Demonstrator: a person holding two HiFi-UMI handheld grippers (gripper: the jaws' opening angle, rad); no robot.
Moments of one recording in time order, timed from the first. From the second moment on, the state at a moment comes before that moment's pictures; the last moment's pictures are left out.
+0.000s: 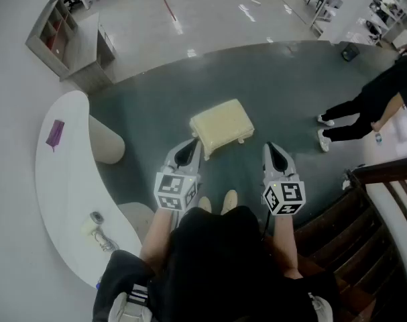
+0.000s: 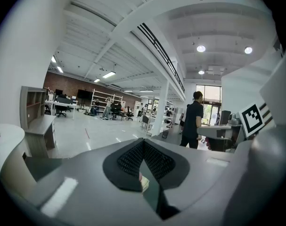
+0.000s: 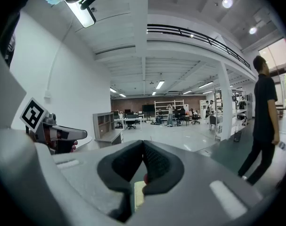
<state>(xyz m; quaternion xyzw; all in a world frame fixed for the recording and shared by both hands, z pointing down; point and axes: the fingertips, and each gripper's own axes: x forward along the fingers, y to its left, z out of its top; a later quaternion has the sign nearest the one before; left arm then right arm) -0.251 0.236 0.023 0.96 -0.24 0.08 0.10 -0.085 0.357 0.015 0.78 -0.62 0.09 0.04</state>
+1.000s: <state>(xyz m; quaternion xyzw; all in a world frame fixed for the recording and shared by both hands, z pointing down) -0.216 0.177 0.022 0.96 -0.26 0.07 0.10 -0.031 0.287 0.009 0.77 -0.63 0.08 0.04</state>
